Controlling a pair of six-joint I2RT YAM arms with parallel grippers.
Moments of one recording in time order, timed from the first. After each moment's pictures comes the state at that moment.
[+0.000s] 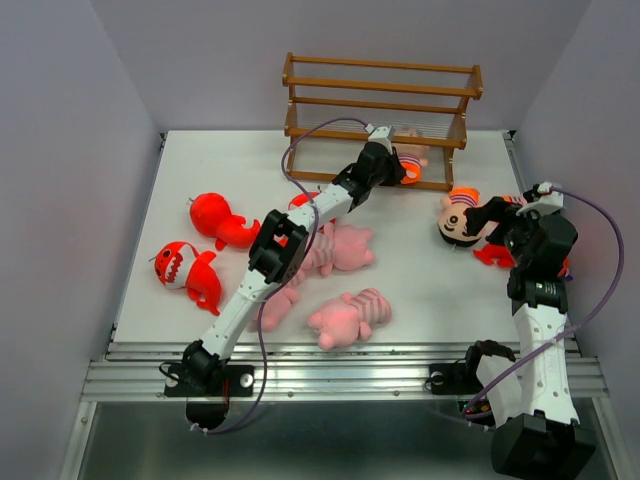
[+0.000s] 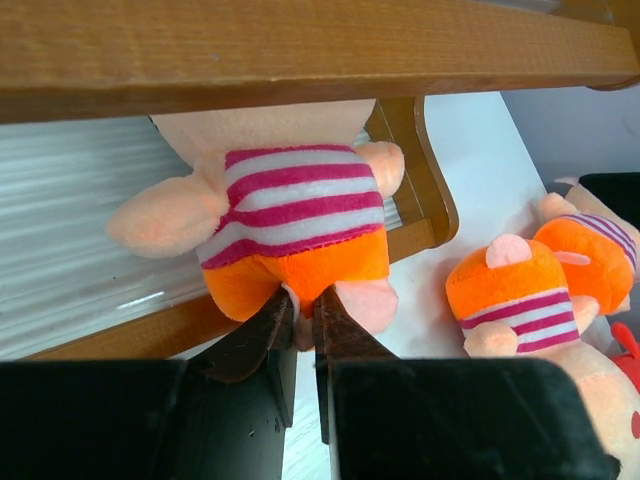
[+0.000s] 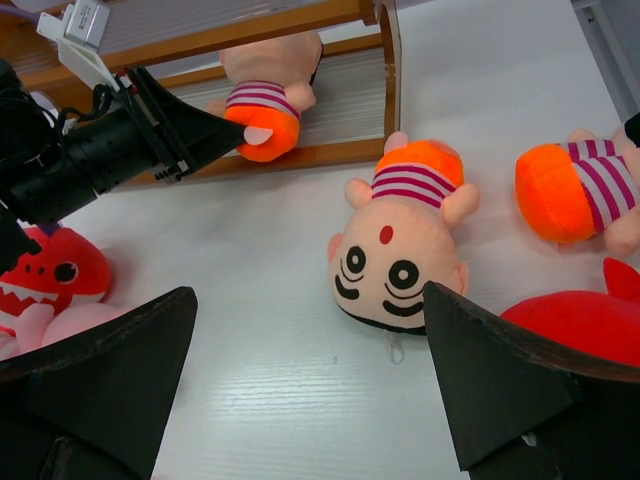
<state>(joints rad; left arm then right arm) -0.71 2.67 2.35 0.04 0.04 -0.59 -0.27 0.74 0.65 -0.10 -0.35 0.25</state>
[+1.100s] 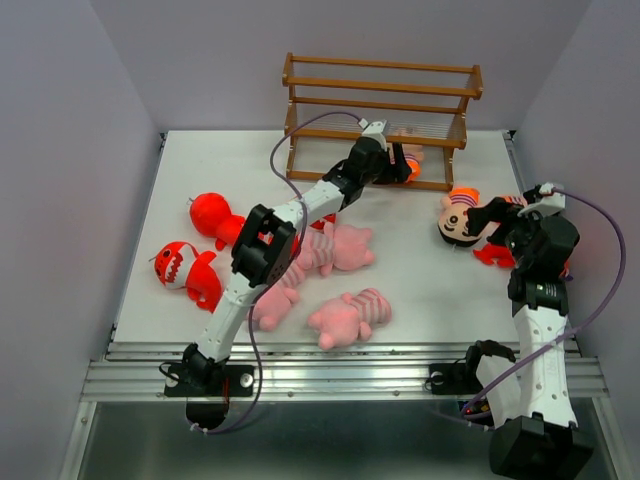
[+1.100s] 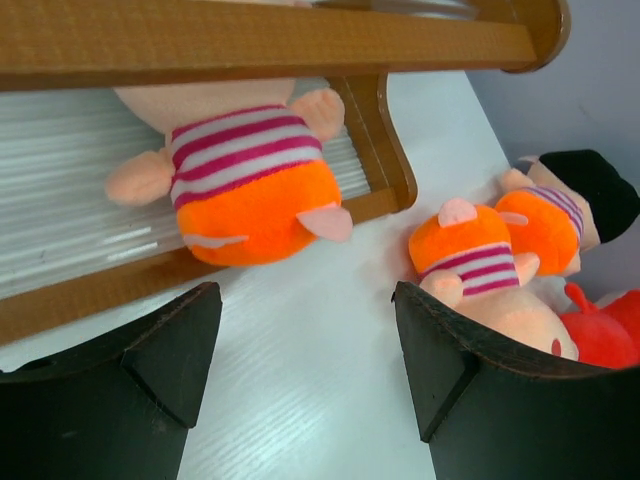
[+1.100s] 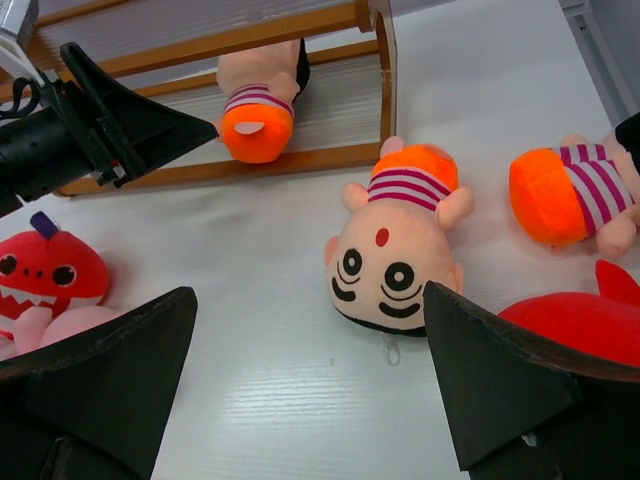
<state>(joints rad) -0.71 2.46 2.11 0.06 0.05 -0.58 -0.28 0.73 0.65 -0.10 -0.35 0.25</state>
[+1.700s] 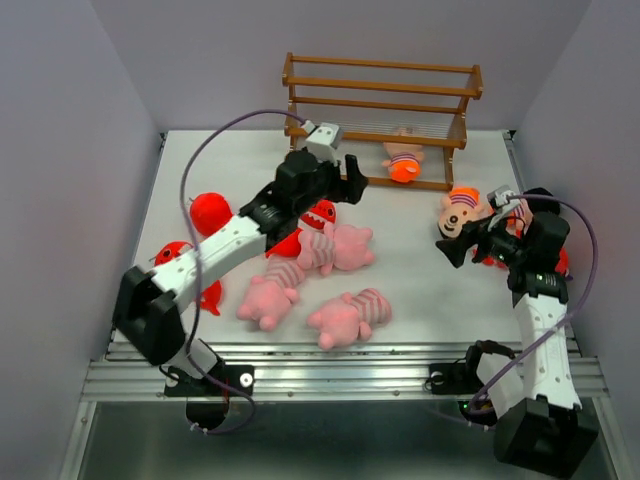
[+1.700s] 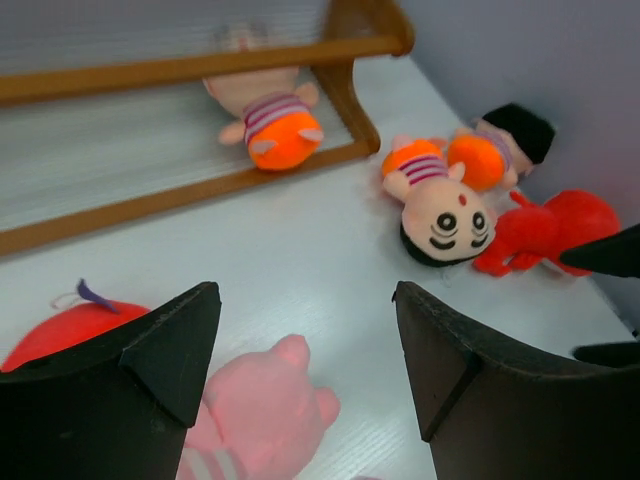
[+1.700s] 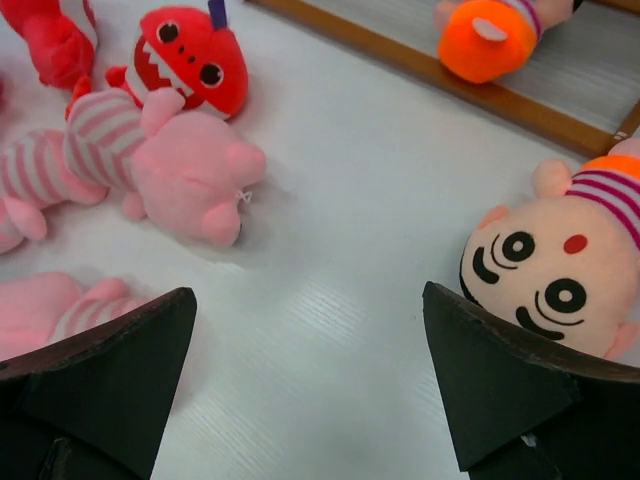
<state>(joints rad) -0.73 1.64 1.33 0.05 -0.02 -0.36 -0.28 0.76 0.63 -0.22 -0.89 -0.12</state>
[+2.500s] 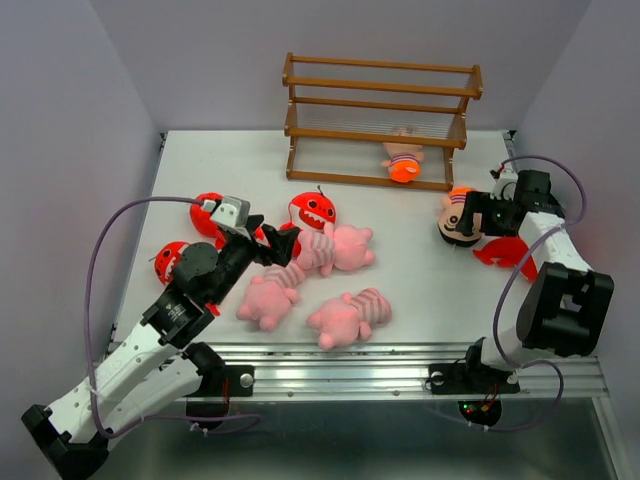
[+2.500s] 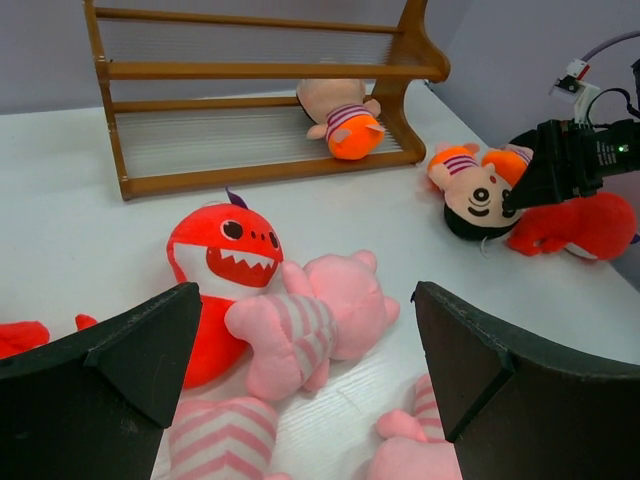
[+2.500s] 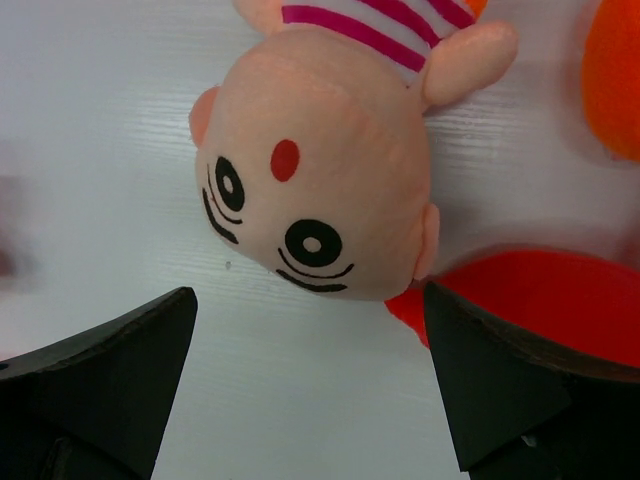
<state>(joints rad) -0.73 0.63 0.68 -0.04 -0.19 -0.25 -0.28 1.47 1.04 -0.51 -0.39 -0.13</state>
